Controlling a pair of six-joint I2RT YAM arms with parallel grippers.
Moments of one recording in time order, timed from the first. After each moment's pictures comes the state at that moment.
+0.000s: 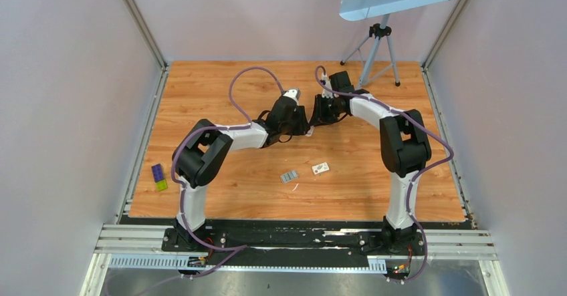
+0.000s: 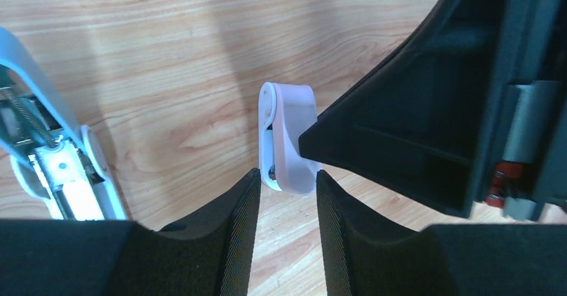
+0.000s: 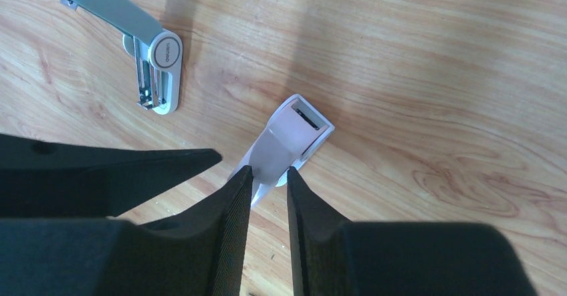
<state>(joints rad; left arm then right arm) -0.68 1.98 1.20 0.22 -0.01 -0.55 0.34 2.03 1.46 -0.41 -0.42 0.30</state>
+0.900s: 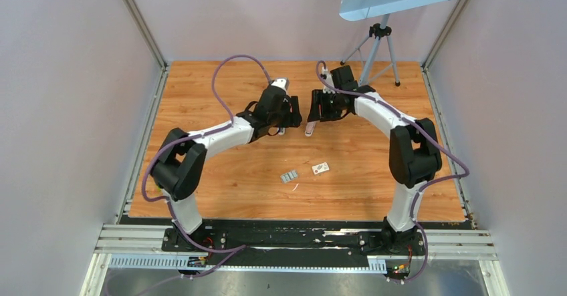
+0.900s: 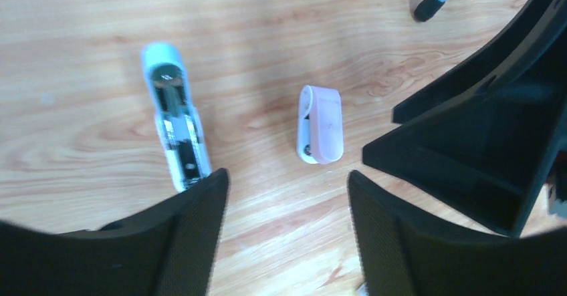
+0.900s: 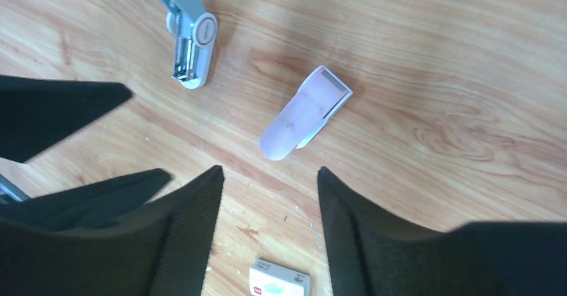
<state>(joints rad) -0.64 1.83 1.19 0.05 -0.06 -0.52 0.37 1.91 1.45 -0.48 -0.36 0.26</state>
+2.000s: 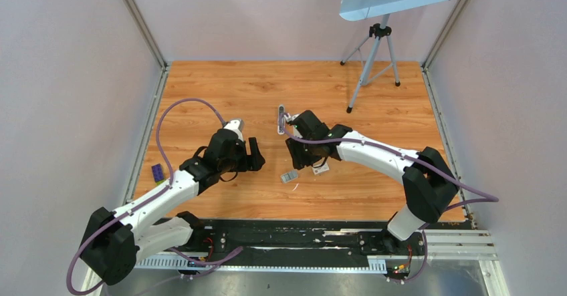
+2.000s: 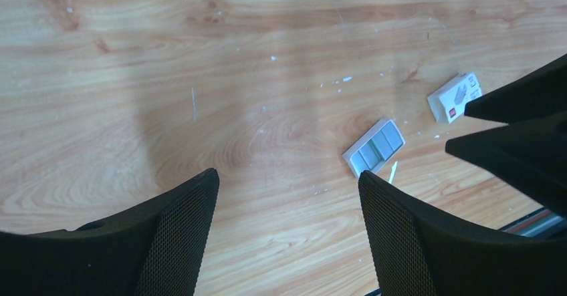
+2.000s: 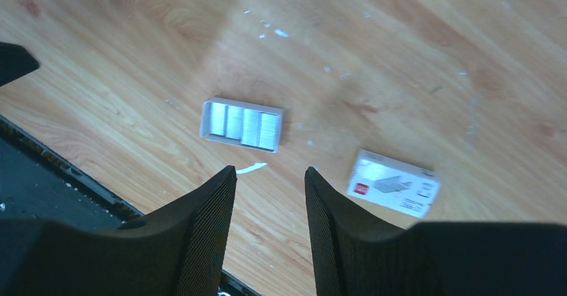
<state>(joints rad) -0.58 1.03 0.58 -0.23 -0.03 -0.54 0.80 1.58 1.12 -0.53 -0.08 0.28</state>
